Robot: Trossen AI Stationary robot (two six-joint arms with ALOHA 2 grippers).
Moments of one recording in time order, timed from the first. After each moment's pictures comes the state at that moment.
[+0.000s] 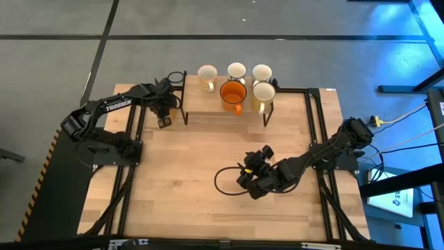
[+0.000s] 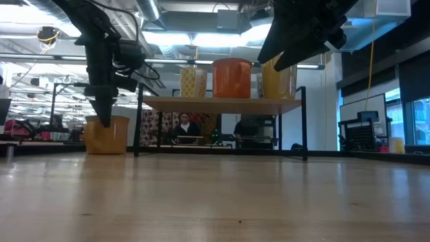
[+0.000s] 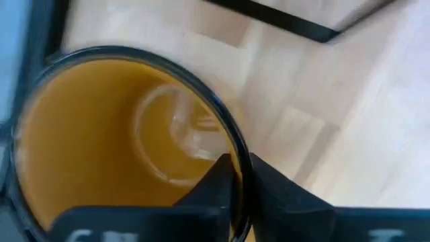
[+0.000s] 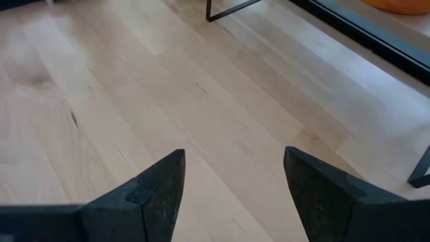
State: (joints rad) left arm 0.82 1.30 0.81 -0.82 -0.06 0.43; right arm 0.48 1.70 1.23 -0.66 0.82 0.96
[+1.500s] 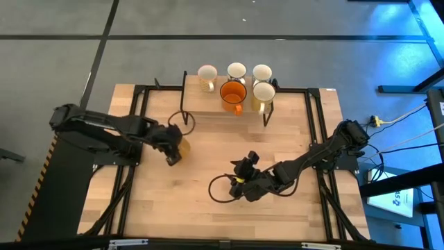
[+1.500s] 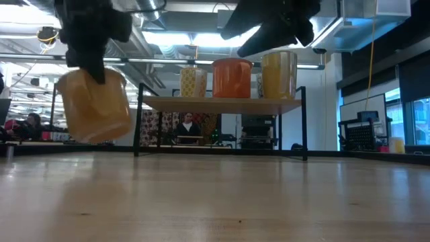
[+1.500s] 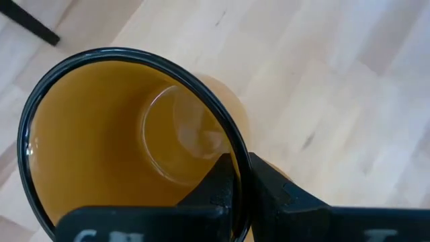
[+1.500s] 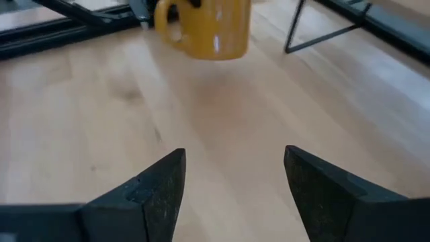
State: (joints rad) left arm -0.10 1.09 0.87 -0.89 -0.09 -0.72; right arm 0.48 1.75 1.23 -0.28 0.73 0.67
